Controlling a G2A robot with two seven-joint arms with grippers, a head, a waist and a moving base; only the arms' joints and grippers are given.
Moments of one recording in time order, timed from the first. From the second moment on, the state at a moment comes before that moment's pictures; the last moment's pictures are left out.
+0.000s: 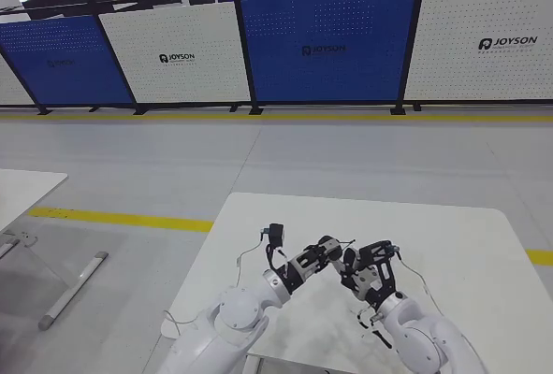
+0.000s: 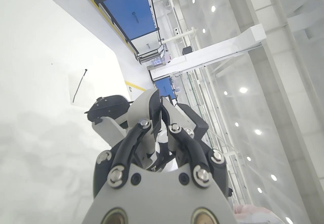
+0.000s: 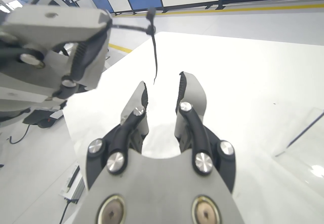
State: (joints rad) left arm 1.38 -1.22 -1.08 -1.69 -0.23 -0.12 -0.26; right arm -1.35 -1.32 1.08 -1.65 -0.94 -0.18 0.33
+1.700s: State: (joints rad) left arm 1.36 -1.23 -1.08 -1.68 -0.21 -0.10 -0.24; right arm -1.38 -1.30 1.14 -1.67 -0.89 -0.19 0.32
